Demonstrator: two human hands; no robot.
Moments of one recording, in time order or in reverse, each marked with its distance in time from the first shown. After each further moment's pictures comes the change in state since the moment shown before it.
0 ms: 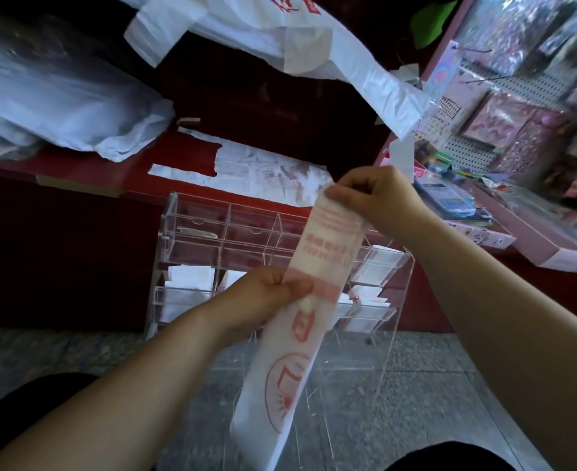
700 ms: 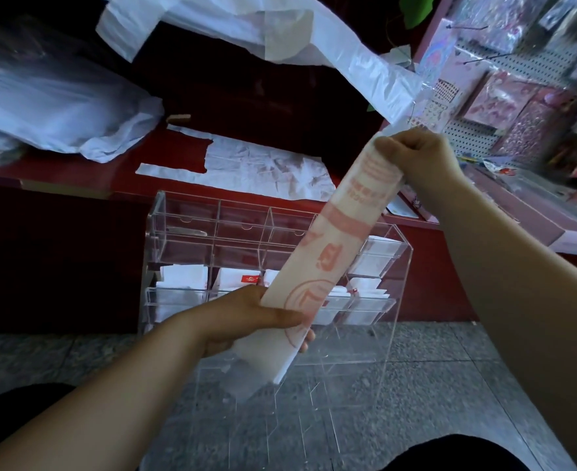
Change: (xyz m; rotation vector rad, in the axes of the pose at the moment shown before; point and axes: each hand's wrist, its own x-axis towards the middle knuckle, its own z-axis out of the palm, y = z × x) left_hand -0.003 -0.012 -0.006 0.062 -0.215 -0.174; right_hand 0.024 0.050 -0.037 0.307 0.288 0.144
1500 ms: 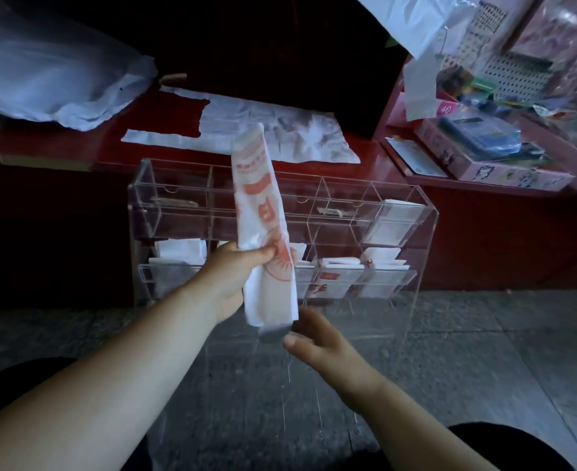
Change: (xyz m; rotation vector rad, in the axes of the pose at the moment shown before) left_hand 0.054 -0.021 -0.008 -0.316 0.648 0.022; right_hand -0.194 0.116 0.099 0.464 -0.662 0.556
